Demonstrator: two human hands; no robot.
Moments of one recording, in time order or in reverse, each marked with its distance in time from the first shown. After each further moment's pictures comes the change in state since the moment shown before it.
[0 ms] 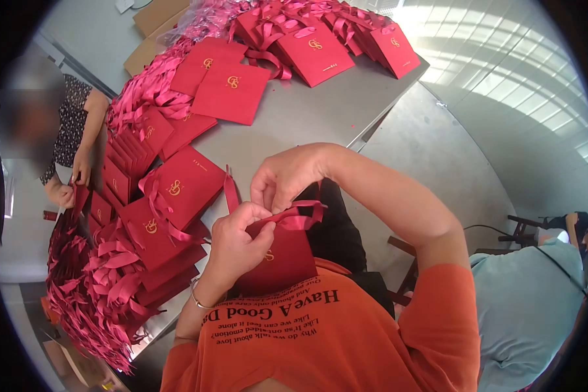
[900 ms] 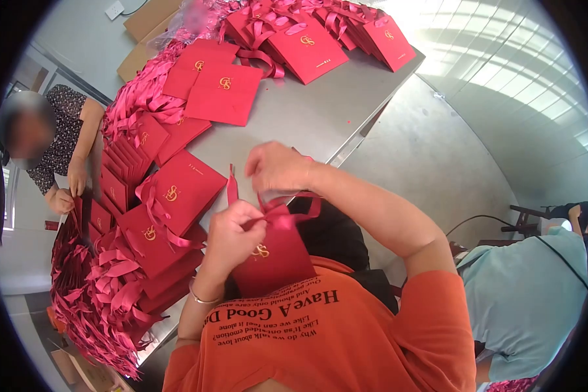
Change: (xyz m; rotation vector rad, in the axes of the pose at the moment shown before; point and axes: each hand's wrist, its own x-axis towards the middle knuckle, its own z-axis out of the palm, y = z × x) left_hand 0.010 -0.029 0.004 -0.023 -0.062 -0.140; right_hand 0.027 0.026 0.019 0.081 0.592 -0.040
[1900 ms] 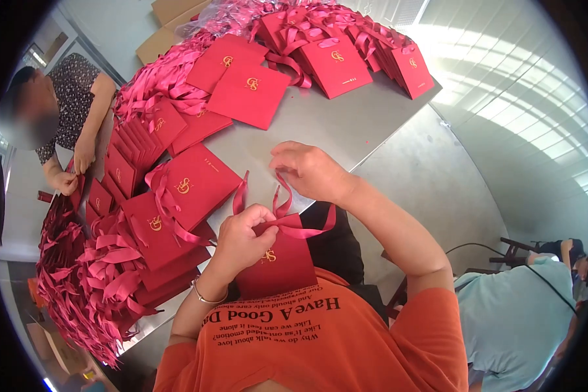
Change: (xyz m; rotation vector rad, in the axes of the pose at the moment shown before) left_hand -0.004 -0.010 -0.005 -0.017 -0.039 -0.021; right_hand -0.005 0.019 -0.015 -0.541 0.372 -0.572
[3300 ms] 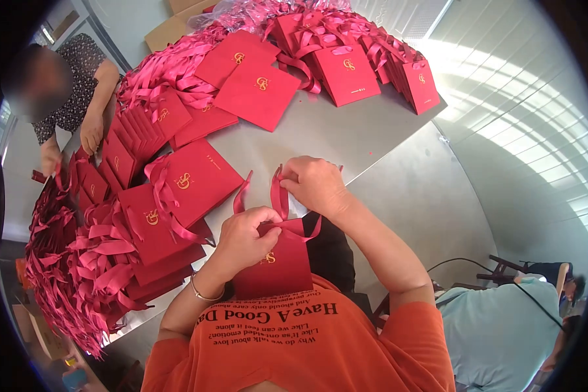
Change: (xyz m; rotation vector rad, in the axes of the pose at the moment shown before) left_hand 0.004 -0.002 0.007 -0.025 0.057 0.099; right_hand -0.004 -0.014 0.011 -0.290 -0.032 0.324
